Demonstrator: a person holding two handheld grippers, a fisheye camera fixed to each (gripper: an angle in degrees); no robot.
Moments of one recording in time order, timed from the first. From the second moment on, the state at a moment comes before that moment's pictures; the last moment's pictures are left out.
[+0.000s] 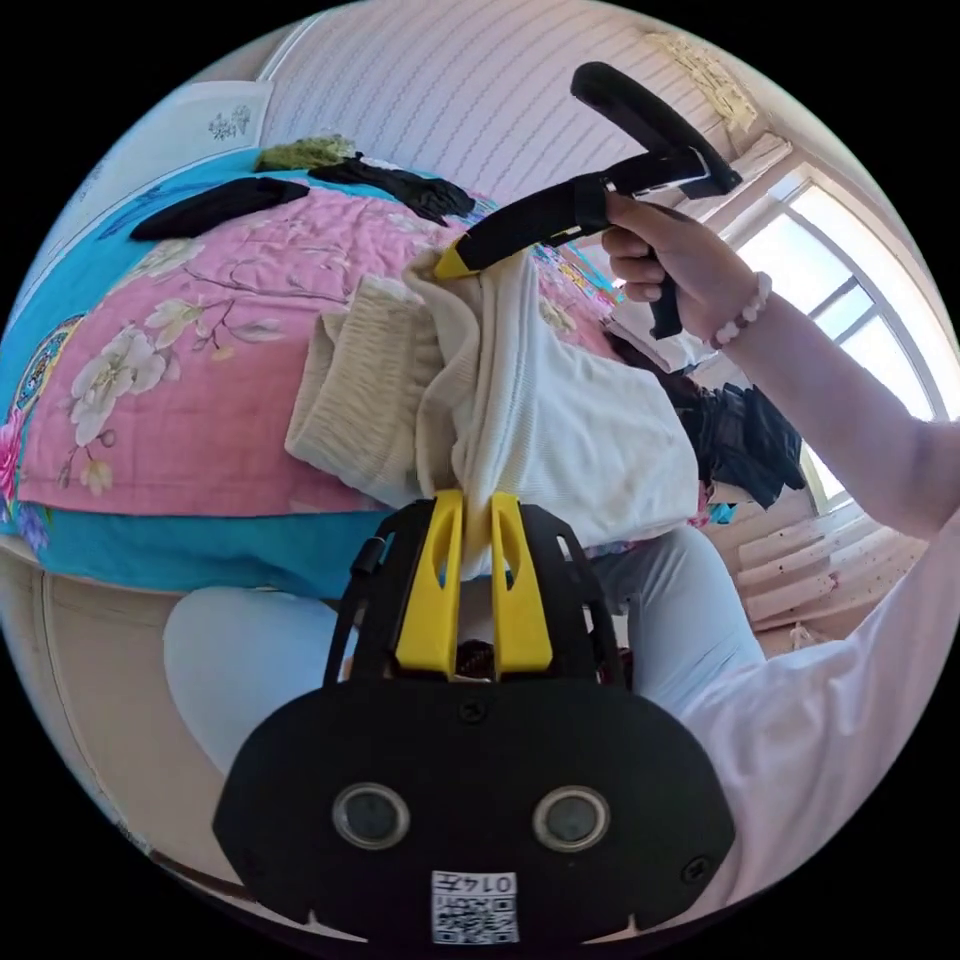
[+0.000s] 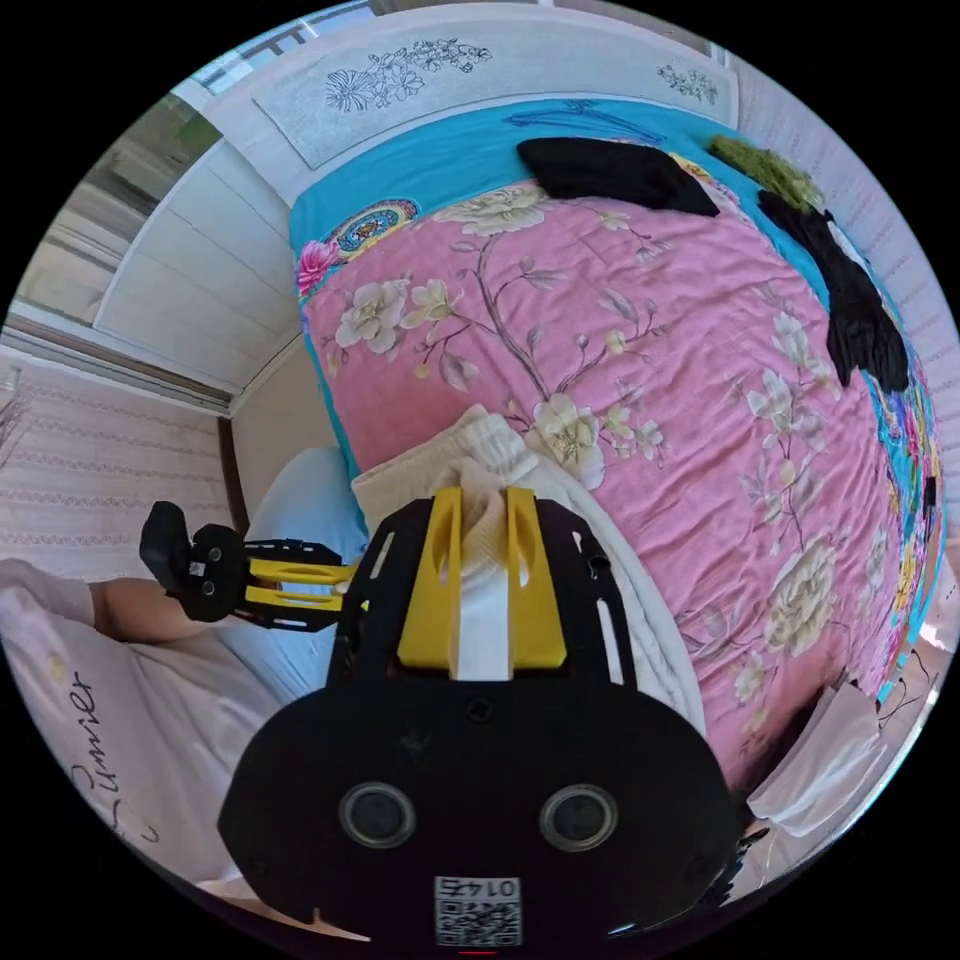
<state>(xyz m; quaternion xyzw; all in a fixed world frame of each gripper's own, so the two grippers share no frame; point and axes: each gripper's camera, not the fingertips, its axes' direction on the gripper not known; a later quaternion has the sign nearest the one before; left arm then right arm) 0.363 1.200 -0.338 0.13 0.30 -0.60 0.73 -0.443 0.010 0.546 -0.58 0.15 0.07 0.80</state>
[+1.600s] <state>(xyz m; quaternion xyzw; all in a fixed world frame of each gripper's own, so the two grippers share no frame) 0.406 0.813 -0.286 0.12 0.30 -0.28 0.91 -0.290 0.151 0.423 -0.67 0.28 0.18 0.67</state>
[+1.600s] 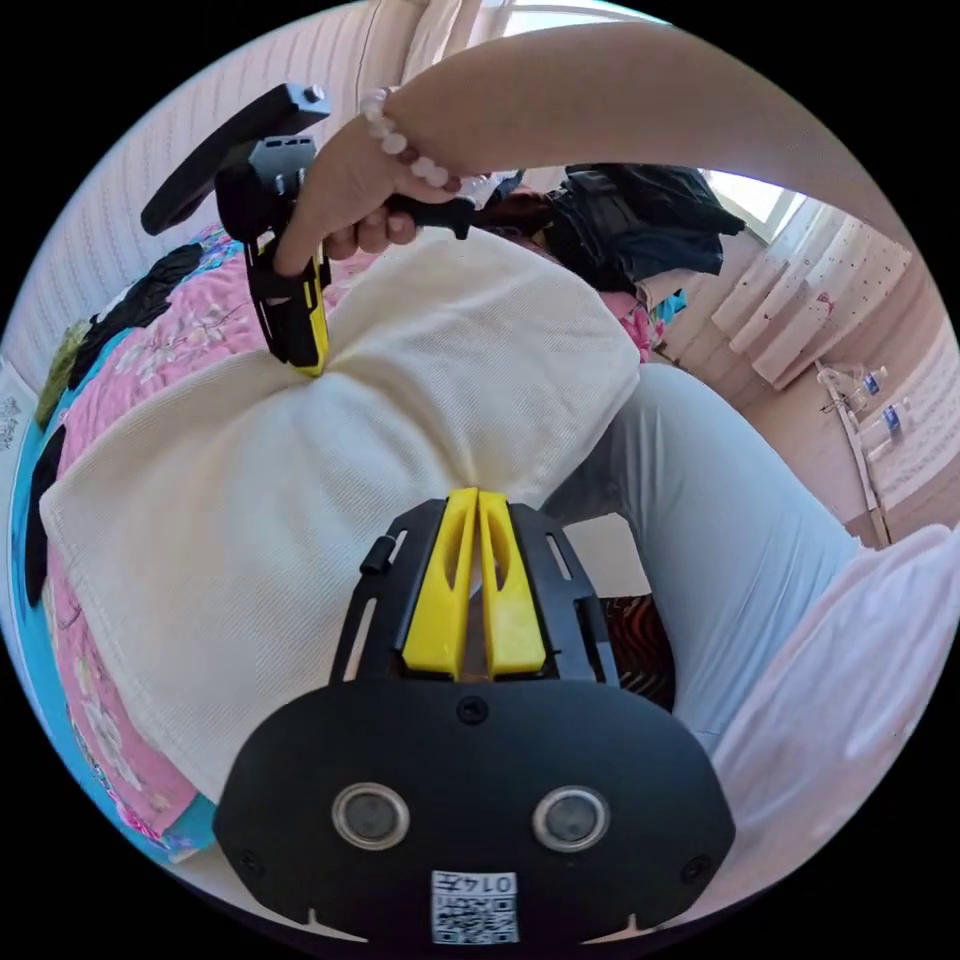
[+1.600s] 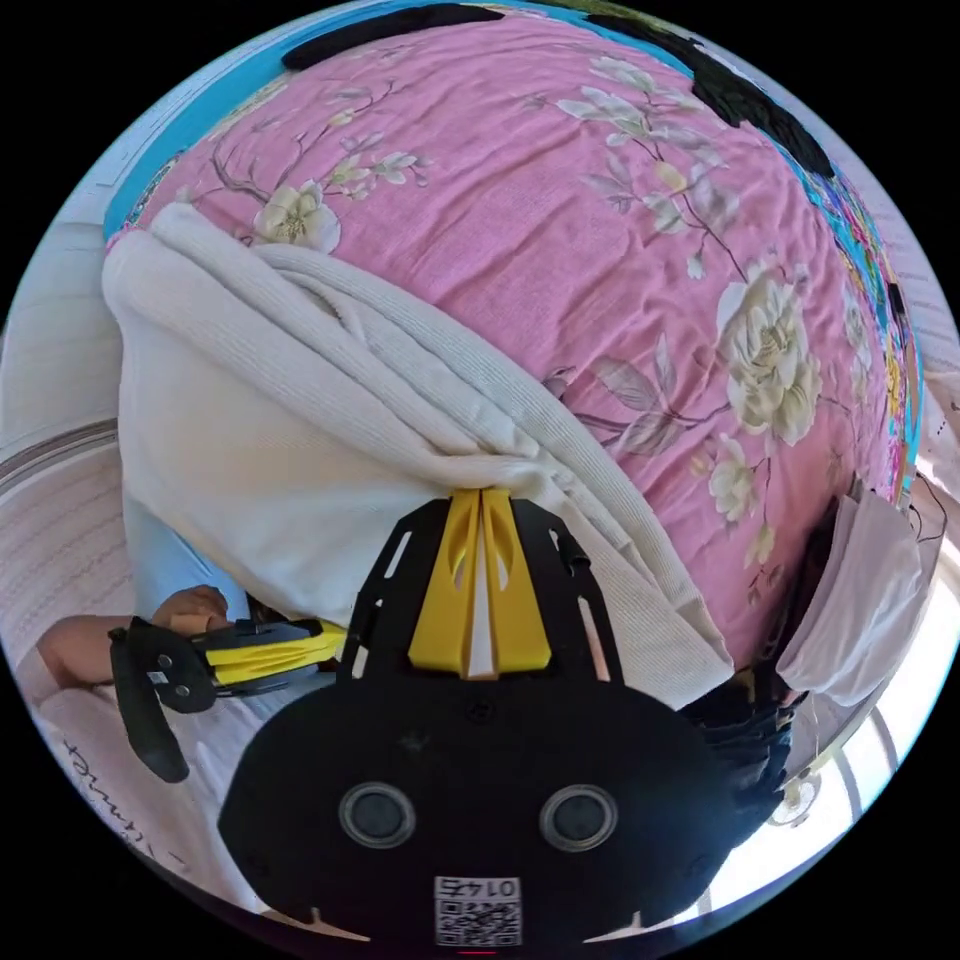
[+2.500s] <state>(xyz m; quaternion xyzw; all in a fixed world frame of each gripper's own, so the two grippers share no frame) 0.300 0.742 -0.290 0.14 0.25 -0.33 0.90 -0.343 0.362 0.016 -0.14 0.34 0.42 0.83</state>
